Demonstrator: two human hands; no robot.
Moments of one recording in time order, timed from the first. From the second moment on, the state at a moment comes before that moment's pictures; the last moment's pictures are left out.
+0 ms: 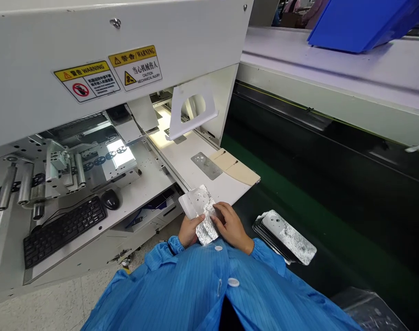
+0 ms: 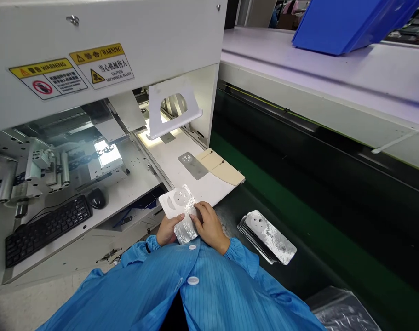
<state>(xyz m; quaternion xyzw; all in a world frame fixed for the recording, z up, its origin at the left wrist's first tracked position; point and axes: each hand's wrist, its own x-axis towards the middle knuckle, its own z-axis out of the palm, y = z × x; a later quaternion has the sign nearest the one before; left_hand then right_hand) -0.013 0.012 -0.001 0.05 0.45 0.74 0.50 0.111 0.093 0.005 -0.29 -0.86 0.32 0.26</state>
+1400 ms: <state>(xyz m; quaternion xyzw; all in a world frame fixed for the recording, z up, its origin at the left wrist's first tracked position) -0.008 0.011 -0.002 0.06 0.49 0.72 0.50 0.121 0.090 0.005 -0.26 -0.88 0.32 0.21</state>
